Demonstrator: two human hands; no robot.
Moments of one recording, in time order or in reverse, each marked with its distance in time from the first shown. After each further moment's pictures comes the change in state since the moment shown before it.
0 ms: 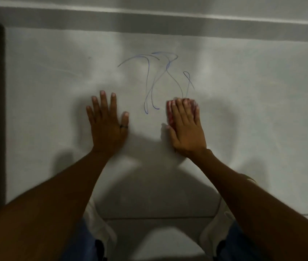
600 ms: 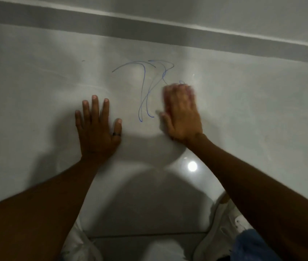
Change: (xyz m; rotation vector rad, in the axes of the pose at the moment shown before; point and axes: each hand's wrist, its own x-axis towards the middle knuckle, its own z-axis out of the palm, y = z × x) left_hand -0.001 -0.011 0.032 0.008 0.265 0.058; right_hand 0.063 0.022 -0.013 -0.163 0.176 -0.028
